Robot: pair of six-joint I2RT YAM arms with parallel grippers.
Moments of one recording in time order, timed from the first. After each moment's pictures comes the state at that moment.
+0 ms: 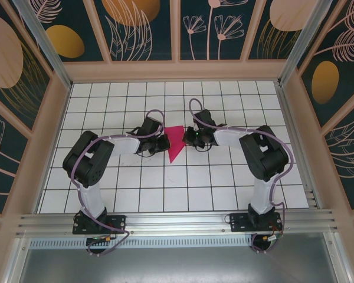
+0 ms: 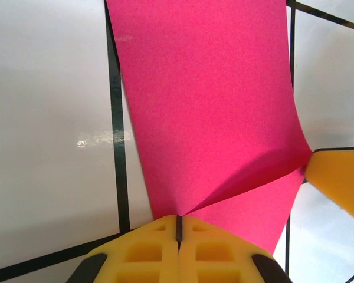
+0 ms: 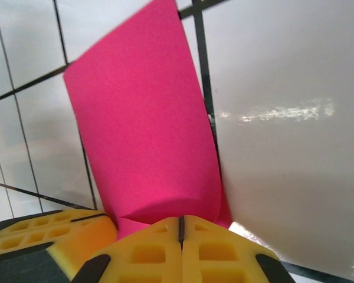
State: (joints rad) left arm -0.54 1.87 0.96 -0.03 0.28 -0.72; right arm 0.55 1.90 1.07 -0.12 -0.33 0.83
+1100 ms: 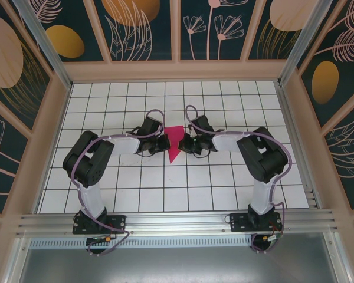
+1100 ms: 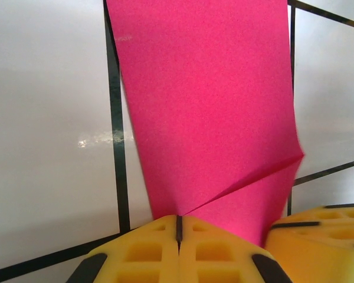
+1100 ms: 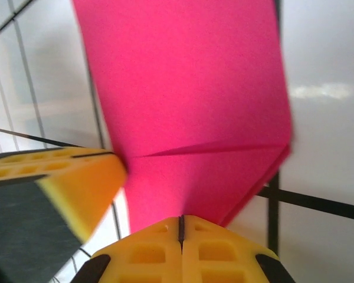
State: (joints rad) left arm -0.54 1.87 0.97 -0.05 0.28 -0.71; right arm 0.60 1.89 0.99 -0.05 -0.44 0.85
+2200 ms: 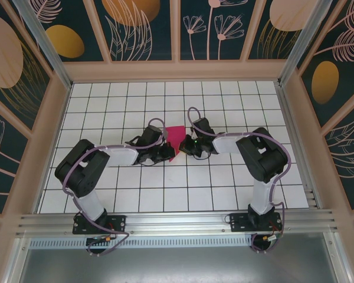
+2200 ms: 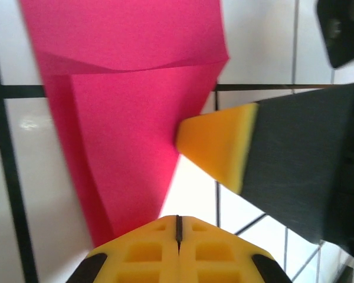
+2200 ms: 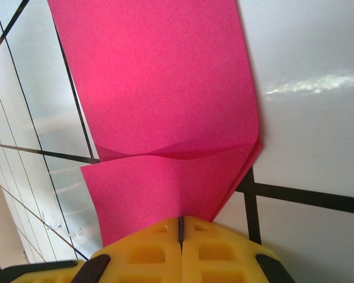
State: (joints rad) left arm -0.63 1.76 0.80 0.09 0.38 -0.85; right arm 0.60 1.89 0.94 0.02 -0.43 0.95
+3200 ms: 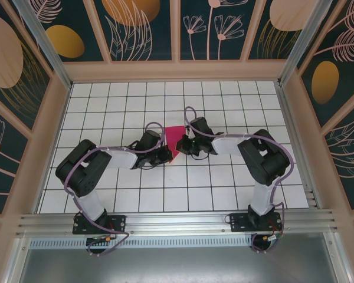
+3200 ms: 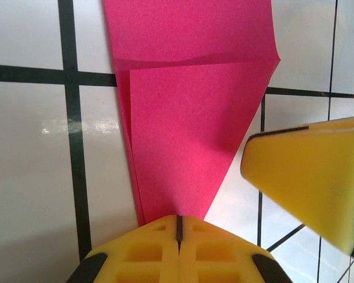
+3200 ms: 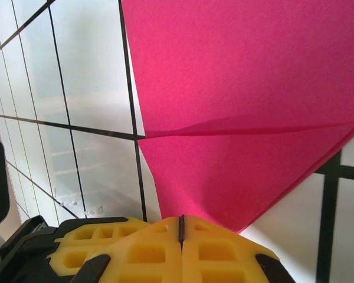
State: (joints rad) left arm -0.63 1.76 0.72 0.18 0.32 -0.87; right arm 0.63 1.85 0.95 0.03 -0.45 0.88
